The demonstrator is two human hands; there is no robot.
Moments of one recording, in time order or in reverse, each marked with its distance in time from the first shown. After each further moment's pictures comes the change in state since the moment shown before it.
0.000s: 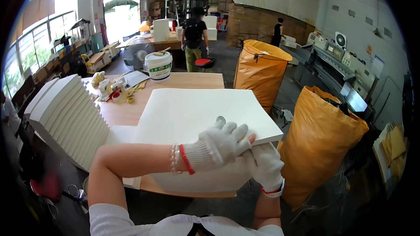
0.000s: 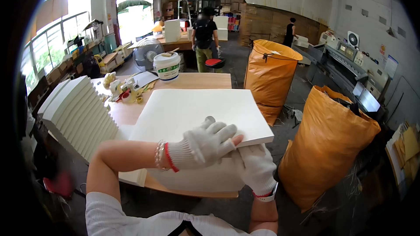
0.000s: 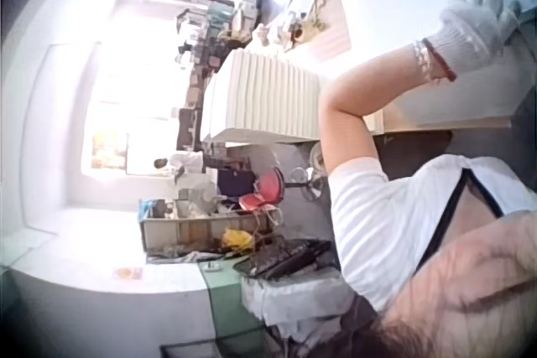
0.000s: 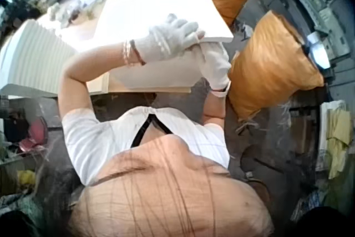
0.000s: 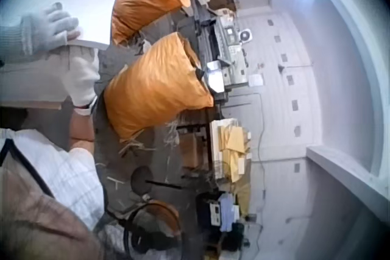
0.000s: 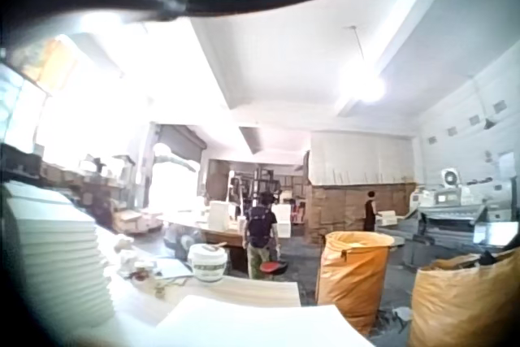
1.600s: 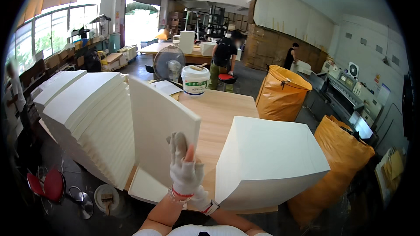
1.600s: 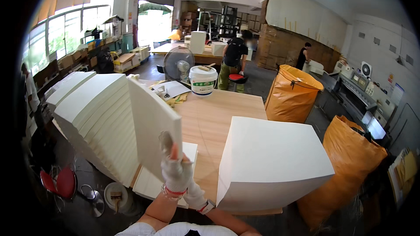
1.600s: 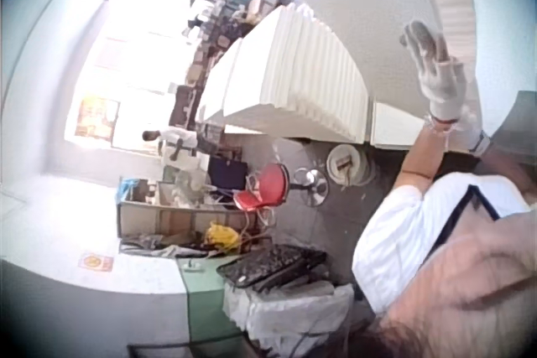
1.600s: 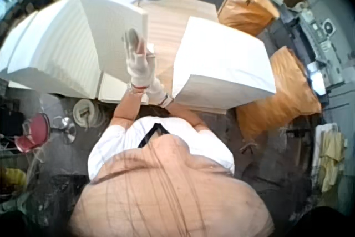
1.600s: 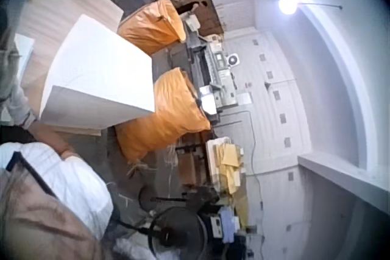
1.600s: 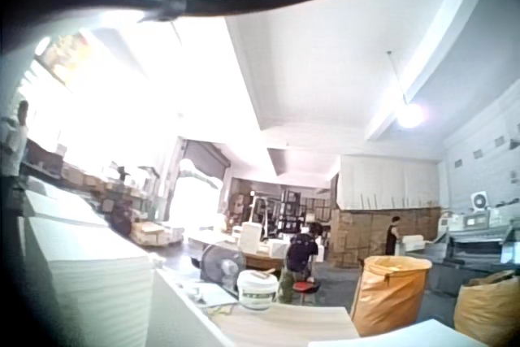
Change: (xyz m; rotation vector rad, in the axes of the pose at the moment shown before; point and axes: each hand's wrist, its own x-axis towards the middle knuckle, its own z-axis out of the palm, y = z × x) left_hand -0.287 -0.065 -0.087 0.261 0.816 -0.723; right_hand -0.087 -0.238 0.447 1.522 -0.311 0.543
